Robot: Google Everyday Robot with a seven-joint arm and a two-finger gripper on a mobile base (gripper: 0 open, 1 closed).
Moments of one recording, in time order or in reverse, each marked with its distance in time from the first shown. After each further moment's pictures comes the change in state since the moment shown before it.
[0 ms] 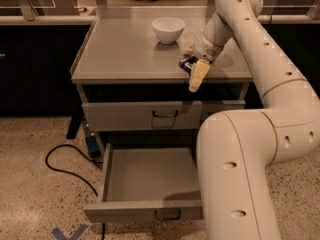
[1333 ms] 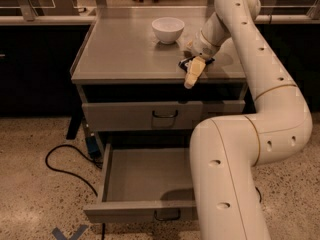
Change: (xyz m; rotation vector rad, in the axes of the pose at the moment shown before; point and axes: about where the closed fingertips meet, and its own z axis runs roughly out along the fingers) arm -0.004 -0.024 0.008 0.058 -0.042 0.083
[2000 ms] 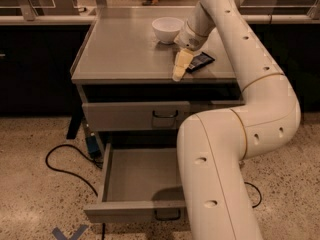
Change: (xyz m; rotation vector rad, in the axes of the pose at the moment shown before) arm -0.043 -0.007 -0.005 0.026 0.051 -0.016
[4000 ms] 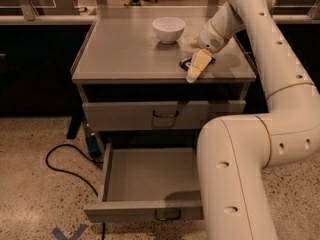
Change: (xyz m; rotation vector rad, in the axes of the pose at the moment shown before) arm 0.031 0.030 -0.037 -0.066 -0.137 0.084
